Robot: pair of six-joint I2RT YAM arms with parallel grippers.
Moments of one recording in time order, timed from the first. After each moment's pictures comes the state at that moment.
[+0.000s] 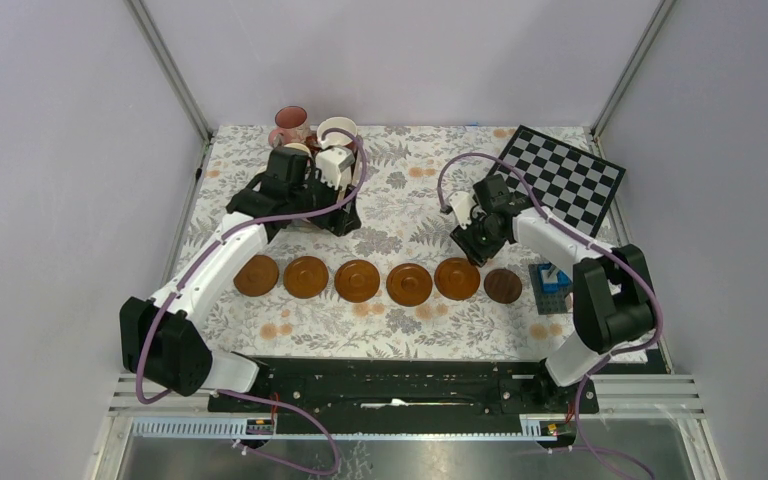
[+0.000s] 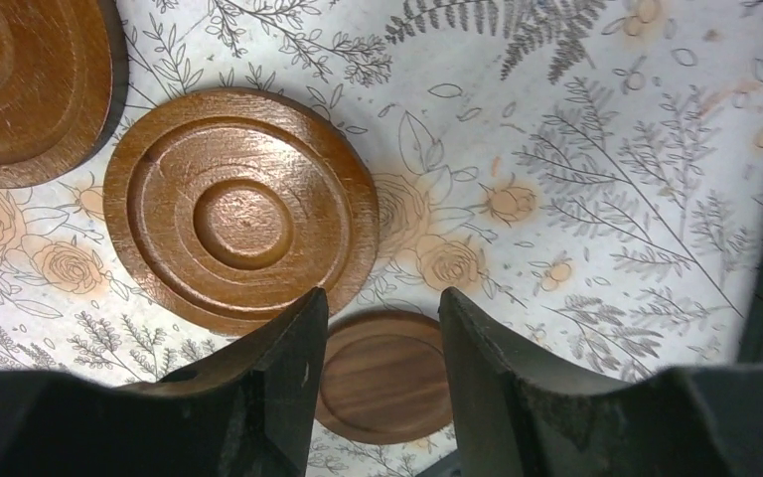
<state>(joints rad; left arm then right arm) -0.38 1.38 1.22 -0.55 0.40 0.07 0.36 1.61 1.07 -0.64 -0.14 -0.46</state>
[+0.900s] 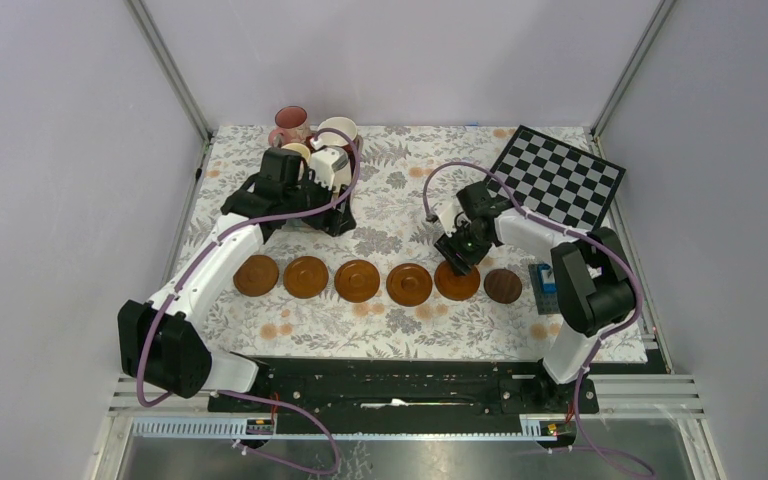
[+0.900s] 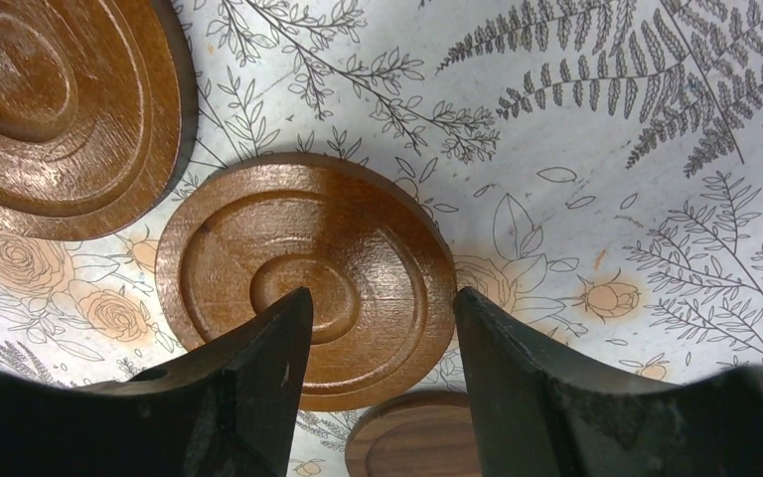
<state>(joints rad) -0.33 1.36 1.20 -0.56 0.42 0.07 0.41 1.75 1.08 -0.59 -0.23 -0.43</state>
